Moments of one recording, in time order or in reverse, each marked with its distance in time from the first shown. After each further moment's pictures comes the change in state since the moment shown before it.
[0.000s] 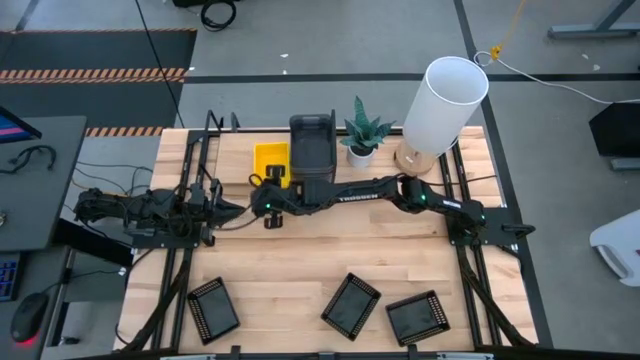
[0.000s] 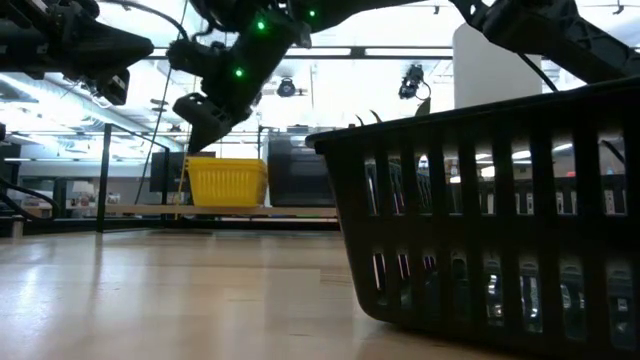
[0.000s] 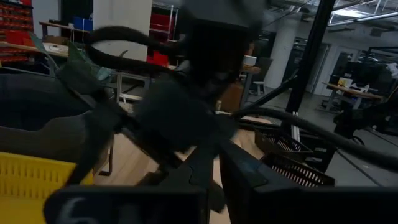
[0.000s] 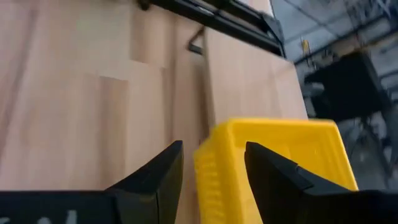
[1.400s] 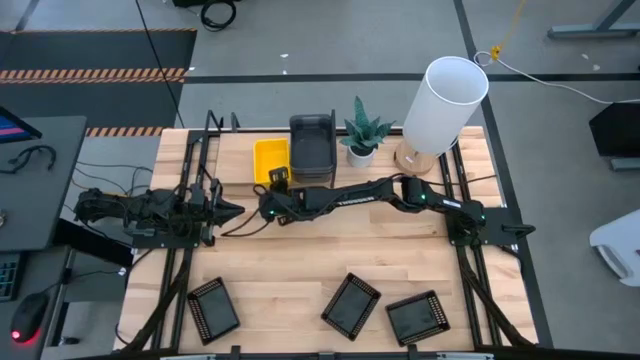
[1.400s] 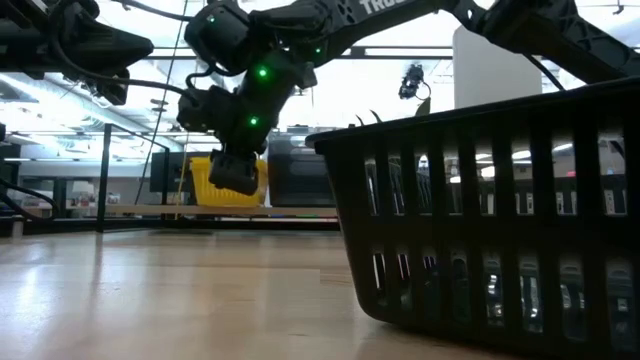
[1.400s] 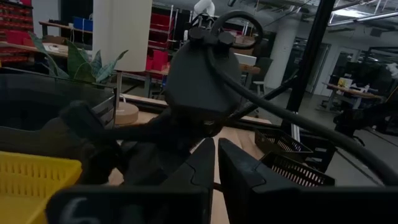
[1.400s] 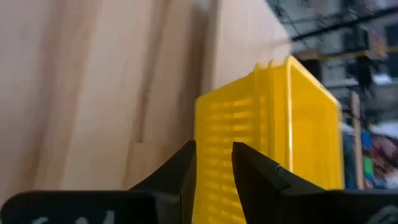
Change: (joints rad) left arm 0.000 0.000 0.000 0.000 0.000 0.000; right arm -0.006 0.000 -0.187 0.115 0.185 -0.254
